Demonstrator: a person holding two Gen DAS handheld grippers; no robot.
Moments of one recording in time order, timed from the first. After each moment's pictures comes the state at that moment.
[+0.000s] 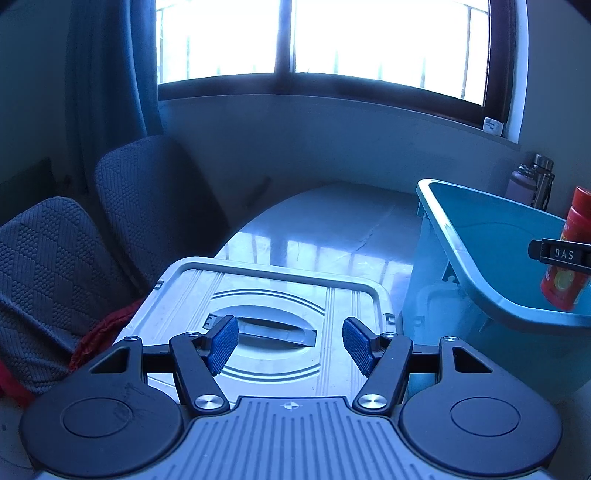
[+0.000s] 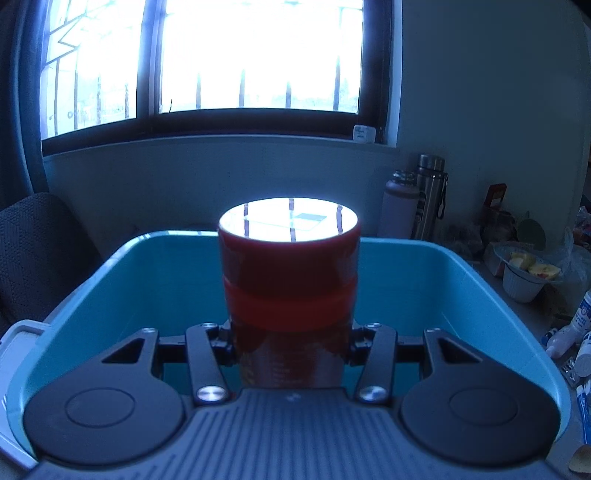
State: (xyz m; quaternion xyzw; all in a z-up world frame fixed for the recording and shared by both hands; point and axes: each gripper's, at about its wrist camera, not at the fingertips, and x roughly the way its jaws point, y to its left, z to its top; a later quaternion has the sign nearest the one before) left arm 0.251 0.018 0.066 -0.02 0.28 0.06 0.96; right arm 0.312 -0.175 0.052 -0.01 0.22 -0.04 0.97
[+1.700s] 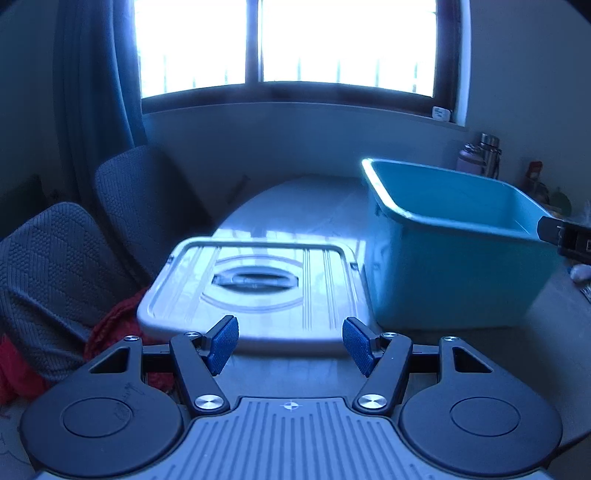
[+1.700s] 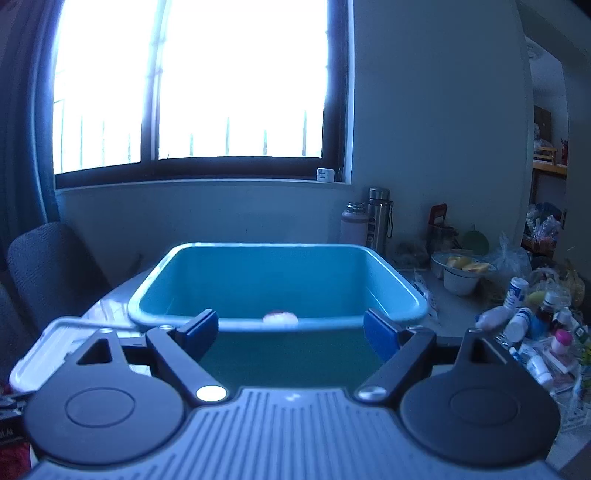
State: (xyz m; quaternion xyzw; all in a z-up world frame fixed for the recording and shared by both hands) left arm 0.108 0.007 0.082 0.02 0.28 -0.01 0.96; right arm 0.124 -0.166 0.083 0.00 0.16 -0.08 0.98
